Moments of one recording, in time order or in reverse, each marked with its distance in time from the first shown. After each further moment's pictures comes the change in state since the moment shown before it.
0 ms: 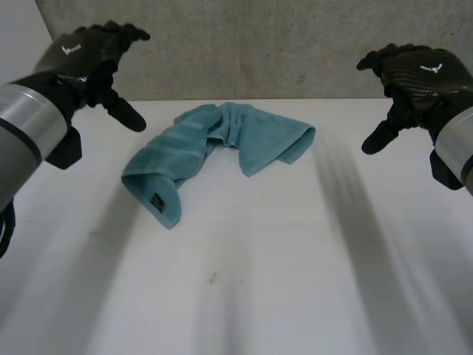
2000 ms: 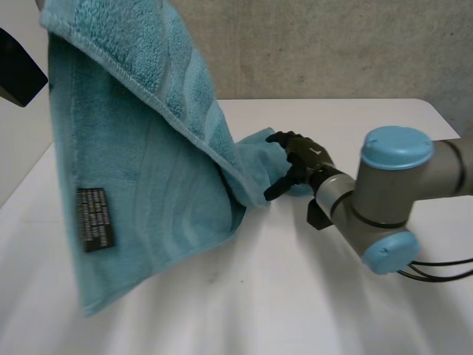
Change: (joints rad) left arm -0.183 0.341 -0.040 0.177 -0.058 -0.125; right arm 0.171 0.643 -0.188 -0.282 -0.068 0.513; left_hand 0.940 0.994 0.973 0.986 0.916; right_hand 0.000 0.000 0.000 0.000 0.000
